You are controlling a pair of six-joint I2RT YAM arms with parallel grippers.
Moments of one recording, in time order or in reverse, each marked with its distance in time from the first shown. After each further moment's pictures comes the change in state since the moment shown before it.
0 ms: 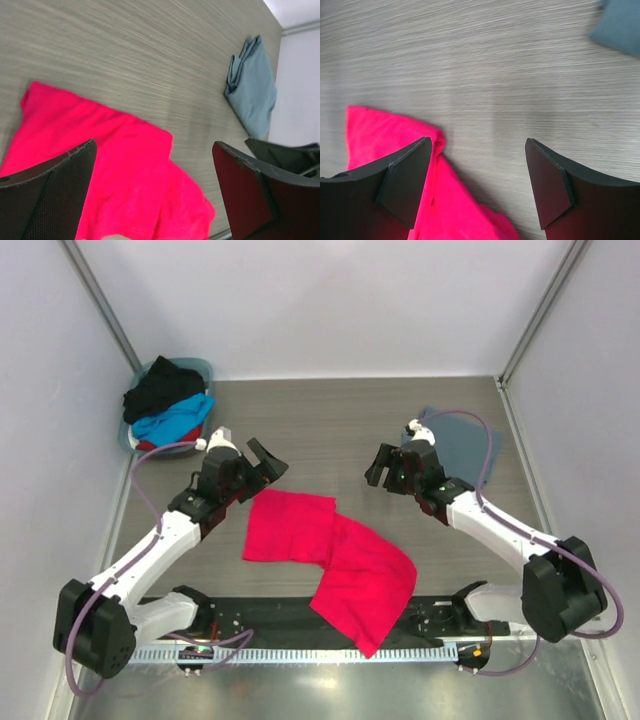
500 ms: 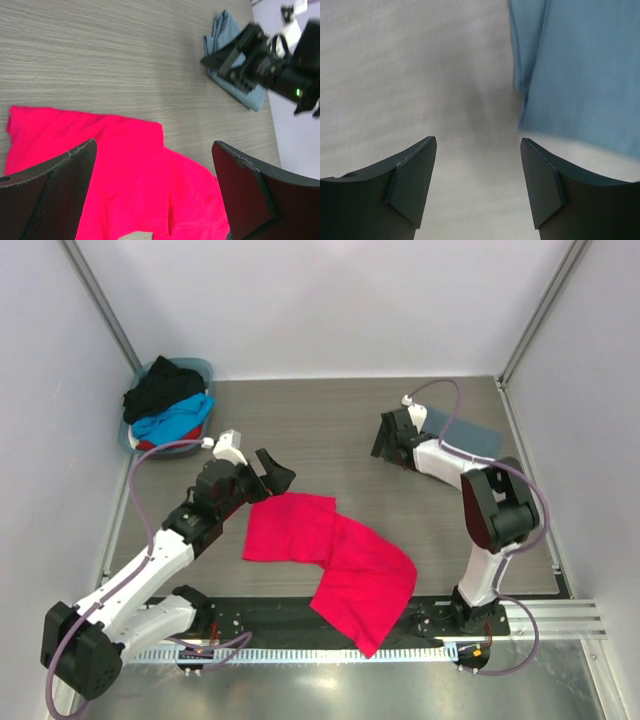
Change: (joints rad) left arm -0.084 -0.135 -0.085 0.127 0.029 0.218; right arm -0.094 0.534 0.378 -0.092 0.259 -0.014
